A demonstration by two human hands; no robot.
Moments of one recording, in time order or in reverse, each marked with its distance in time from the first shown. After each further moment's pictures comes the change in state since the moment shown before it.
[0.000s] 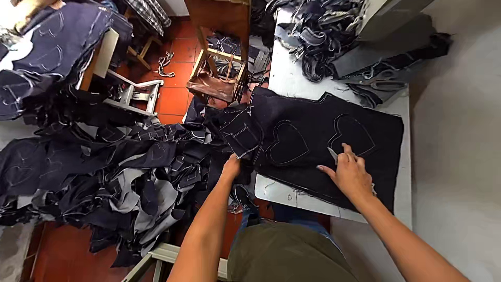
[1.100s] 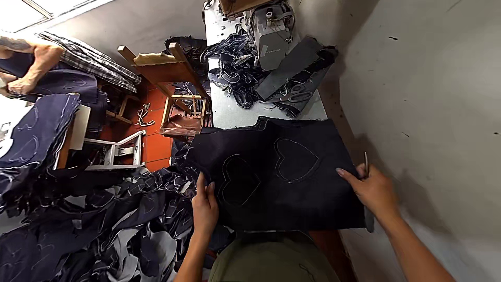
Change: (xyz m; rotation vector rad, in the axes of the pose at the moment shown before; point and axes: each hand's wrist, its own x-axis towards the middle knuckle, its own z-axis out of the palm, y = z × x) left_hand -0.144 0.170 -0.064 -0.226 0.963 0.409; right_hand -0.046 0.155 -0.080 0.674 0.276 0.342
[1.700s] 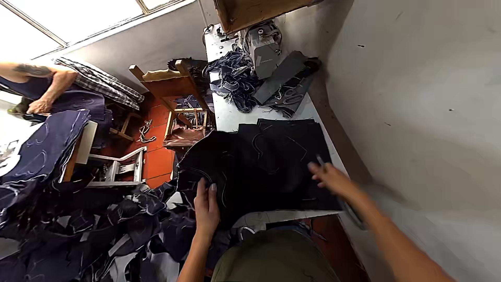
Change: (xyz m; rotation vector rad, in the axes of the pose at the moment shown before) left_hand -0.014 -0.012 -0.030 -0.366 0.010 0.115; right_hand -0.030 -0.036 0.034 0.073 -0.479 0.201
